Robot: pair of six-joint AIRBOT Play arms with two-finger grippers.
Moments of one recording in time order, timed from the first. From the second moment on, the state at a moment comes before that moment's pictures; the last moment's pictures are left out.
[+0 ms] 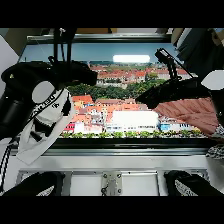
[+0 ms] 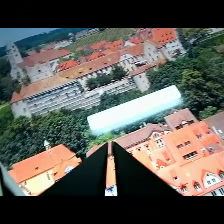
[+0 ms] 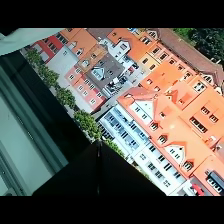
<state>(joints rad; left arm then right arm) -0.55 -1.13 1.47 1.75 -0.99 -1.77 0.16 -1.10 1.27 -0.81 1.31 0.99</state>
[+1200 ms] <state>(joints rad) -0.11 -1.52 1.10 1.93 -0.93 -1.77 0.16 -1.10 1.27 -0.81 1.31 0.99</state>
